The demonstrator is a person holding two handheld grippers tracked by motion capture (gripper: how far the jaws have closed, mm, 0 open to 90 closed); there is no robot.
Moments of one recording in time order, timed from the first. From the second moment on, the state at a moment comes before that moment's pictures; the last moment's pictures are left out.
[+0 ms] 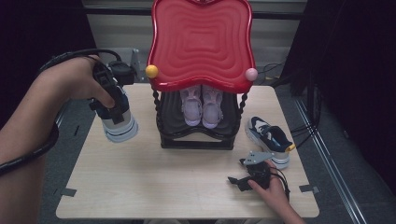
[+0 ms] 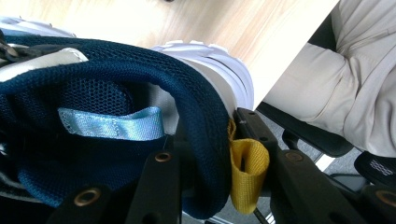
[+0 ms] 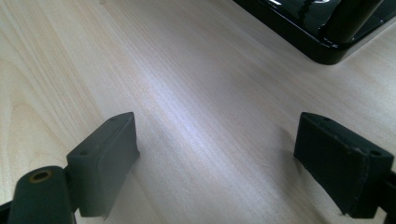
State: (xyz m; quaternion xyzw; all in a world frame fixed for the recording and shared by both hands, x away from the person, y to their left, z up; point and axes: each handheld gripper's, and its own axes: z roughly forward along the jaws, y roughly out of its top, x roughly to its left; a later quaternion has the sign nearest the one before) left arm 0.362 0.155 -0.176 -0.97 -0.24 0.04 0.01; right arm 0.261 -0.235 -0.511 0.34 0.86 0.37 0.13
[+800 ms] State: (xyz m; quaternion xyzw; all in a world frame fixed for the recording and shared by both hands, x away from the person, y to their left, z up) left arm 0.365 0.136 -0.112 -0.98 -0.22 -0.01 -0.01; right arm 0.261 -0.235 -0.511 0.34 0.86 0.37 0.13
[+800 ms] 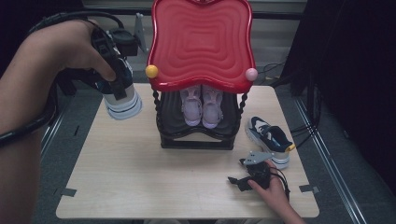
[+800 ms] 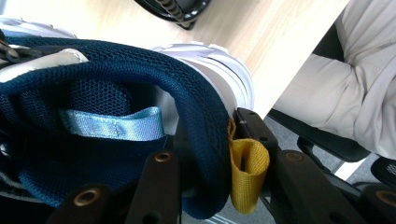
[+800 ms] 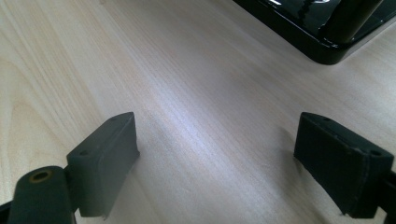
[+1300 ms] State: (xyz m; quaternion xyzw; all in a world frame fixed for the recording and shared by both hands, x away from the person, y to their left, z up) left arm 0.369 0.110 -0.072 -0.98 -0.20 -0.07 -0.02; right arm 0.261 -0.235 -0.511 0.33 0.86 0.37 0.13
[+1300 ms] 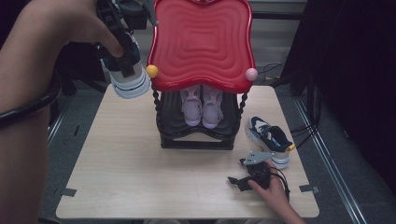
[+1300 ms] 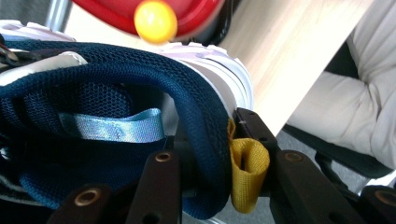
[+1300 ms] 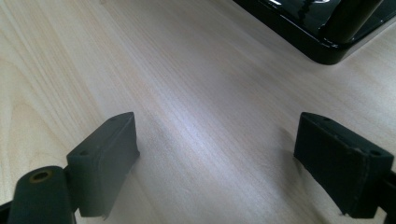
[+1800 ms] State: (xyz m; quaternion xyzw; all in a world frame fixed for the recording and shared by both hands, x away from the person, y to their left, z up) left arm 0.371 0.068 -0.052 -0.98 -0.16 -0.11 -0.03; right arm 0.261 -0.235 -0.511 0.34 0.86 0.37 0.13
